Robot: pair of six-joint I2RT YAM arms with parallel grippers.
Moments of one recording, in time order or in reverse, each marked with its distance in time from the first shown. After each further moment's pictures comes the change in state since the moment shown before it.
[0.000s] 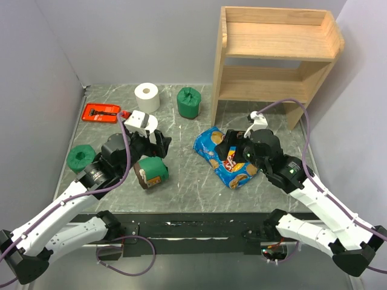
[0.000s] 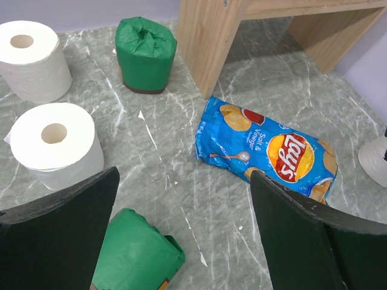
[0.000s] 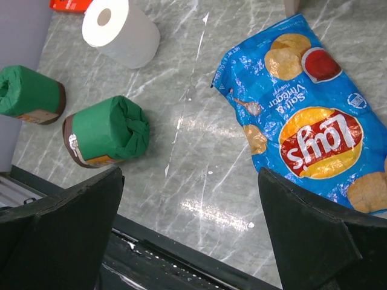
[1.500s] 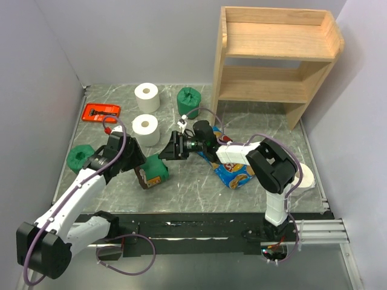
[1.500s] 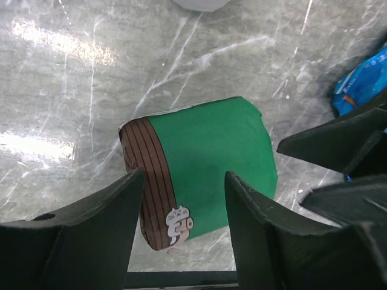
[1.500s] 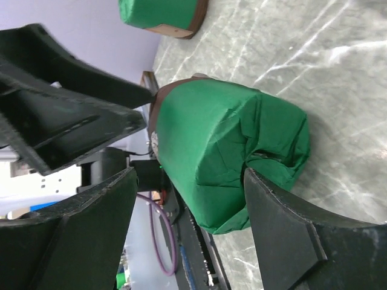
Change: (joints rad) left arm 0.378 0.140 -0.111 -0.405 0.120 -0.448; right arm 0.000 1.009 0.048 1.069 -0.885 0.301
